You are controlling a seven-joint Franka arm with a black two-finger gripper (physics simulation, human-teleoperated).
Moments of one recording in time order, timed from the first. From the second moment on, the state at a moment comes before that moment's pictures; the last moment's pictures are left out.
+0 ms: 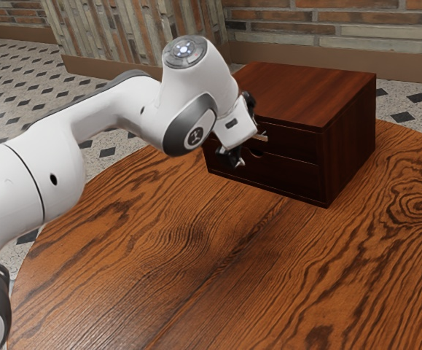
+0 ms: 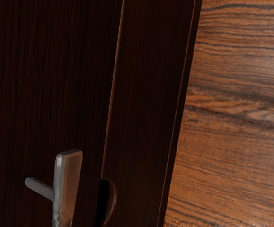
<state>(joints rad) -0.03 0.42 0.01 -1.34 0.25 2.29 1.25</state>
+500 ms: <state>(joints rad) 0.00 0.44 0.01 -1.34 0.25 2.31 1.26</state>
